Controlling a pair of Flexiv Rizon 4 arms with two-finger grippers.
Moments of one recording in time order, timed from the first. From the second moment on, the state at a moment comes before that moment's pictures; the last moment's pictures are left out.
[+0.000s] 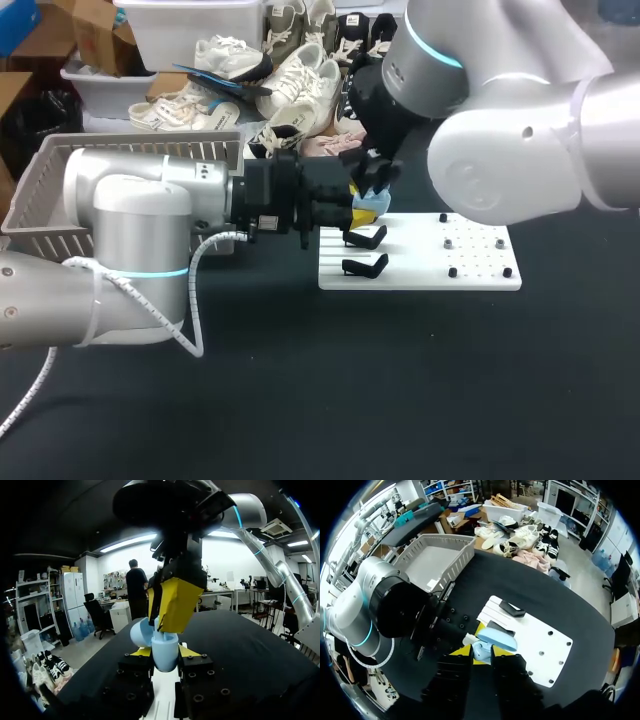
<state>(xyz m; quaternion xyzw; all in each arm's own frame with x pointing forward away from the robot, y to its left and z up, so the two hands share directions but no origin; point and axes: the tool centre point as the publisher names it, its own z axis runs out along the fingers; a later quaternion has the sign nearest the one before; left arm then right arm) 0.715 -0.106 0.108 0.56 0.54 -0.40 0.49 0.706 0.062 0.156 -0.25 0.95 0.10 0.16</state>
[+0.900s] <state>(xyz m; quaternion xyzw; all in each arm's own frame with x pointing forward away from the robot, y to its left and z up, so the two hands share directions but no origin) 0.714 -0.106 0.108 0.56 0.54 -0.40 0.49 0.719 0.060 0.181 -0.24 0.95 0.09 0.19</state>
